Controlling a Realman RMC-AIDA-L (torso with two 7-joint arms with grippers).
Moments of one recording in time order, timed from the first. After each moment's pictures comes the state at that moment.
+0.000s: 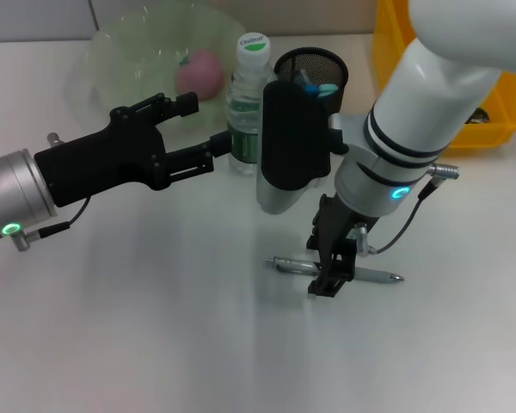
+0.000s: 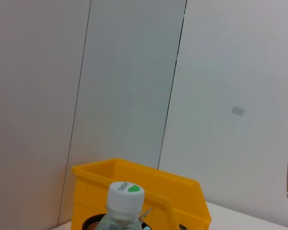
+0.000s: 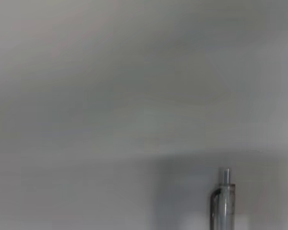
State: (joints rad) left arm -0.42 -2.06 1.06 0.59 1.42 1.42 -1.17; right arm 0.96 2.09 -1.83 -0.94 -2.42 -1.41 2.28
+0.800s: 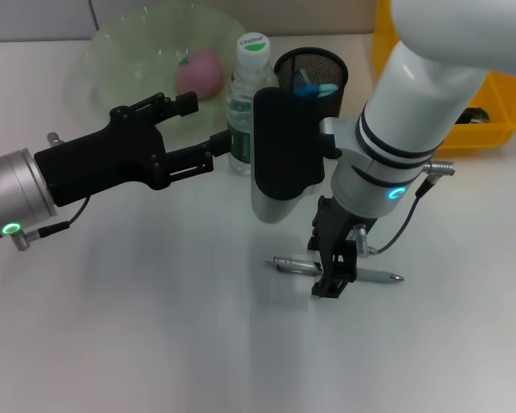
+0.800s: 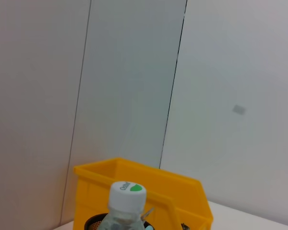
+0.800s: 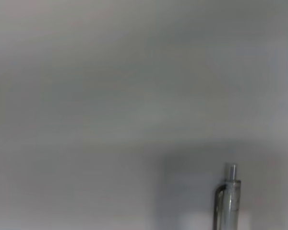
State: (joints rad) left arm -0.42 -2.06 1.06 0.59 1.42 1.41 -1.17; right arm 0.98 2.09 -1.87 -0.94 -2.42 -1.41 2.27
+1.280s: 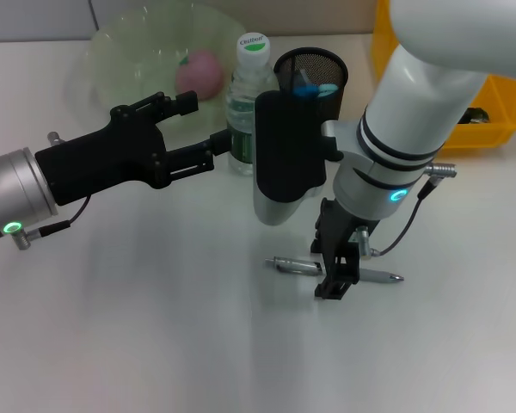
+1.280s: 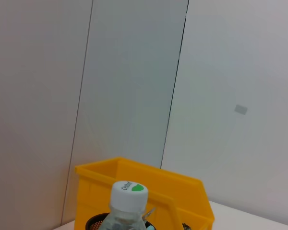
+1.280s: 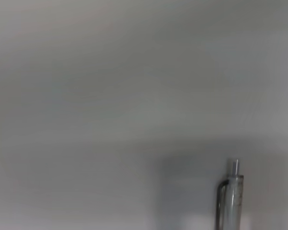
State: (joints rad) left arm -0.42 -2.06 1.06 0.59 1.42 1.41 -1.17; right arm 0.98 2.09 -1.87 -0.92 -2.42 -1.41 2.27
